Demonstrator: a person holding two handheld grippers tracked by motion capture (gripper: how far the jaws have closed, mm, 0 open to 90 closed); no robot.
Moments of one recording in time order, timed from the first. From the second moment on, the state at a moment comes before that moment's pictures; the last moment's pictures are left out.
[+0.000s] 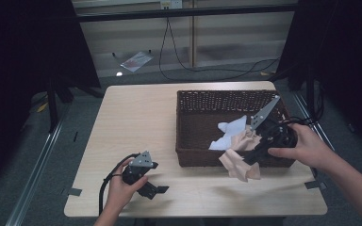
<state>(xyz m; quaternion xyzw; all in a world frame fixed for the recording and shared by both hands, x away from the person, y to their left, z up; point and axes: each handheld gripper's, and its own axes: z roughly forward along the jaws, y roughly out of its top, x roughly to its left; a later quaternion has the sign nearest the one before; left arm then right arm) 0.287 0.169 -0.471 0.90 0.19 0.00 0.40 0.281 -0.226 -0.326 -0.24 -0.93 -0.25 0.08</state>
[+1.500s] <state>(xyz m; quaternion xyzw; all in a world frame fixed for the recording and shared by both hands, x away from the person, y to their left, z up) 0.285 0.167 -0.472 0.90 0.18 0.00 0.40 0.377 -0.255 -0.401 -0.40 -0.90 -0.19 0.01</state>
